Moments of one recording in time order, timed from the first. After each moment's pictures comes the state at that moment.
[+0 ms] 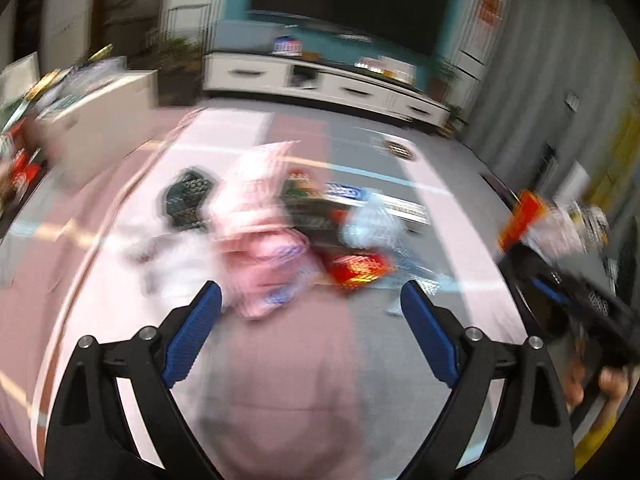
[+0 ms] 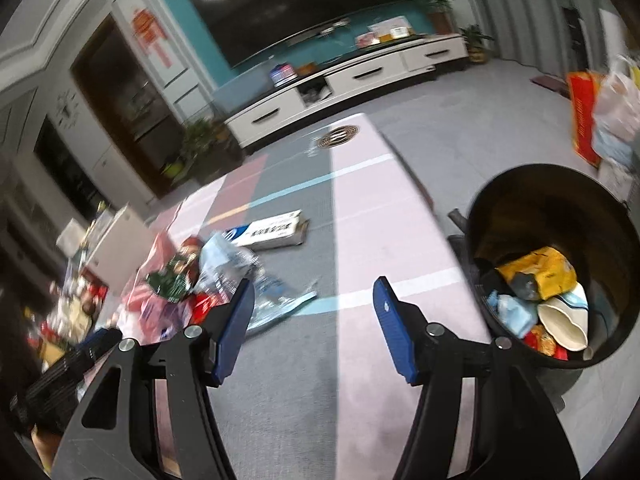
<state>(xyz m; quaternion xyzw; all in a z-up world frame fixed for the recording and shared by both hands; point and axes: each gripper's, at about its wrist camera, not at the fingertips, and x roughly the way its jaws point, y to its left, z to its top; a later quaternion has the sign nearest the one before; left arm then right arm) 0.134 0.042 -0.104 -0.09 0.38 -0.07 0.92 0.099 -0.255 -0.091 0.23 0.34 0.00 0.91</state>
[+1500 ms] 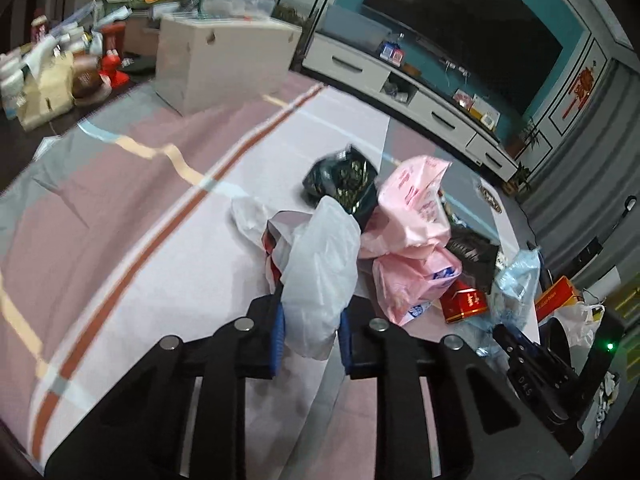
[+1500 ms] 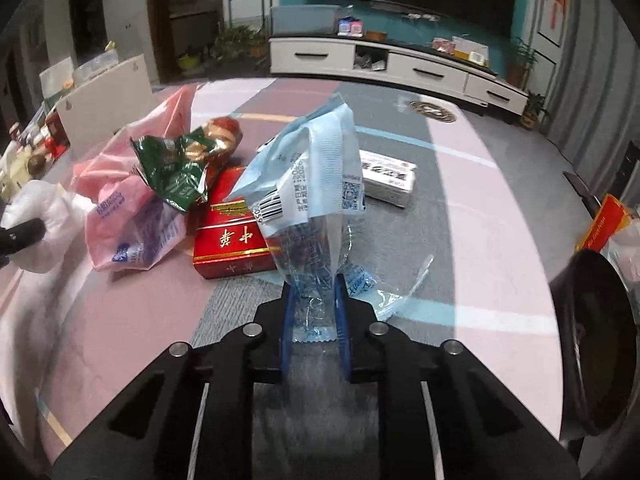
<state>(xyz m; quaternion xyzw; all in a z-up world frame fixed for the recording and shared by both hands) 0.126 0.128 -0.129 -0.21 0.38 0.05 0.90 0.157 -0.142 -0.134 0.01 0.41 0.01 0.91</state>
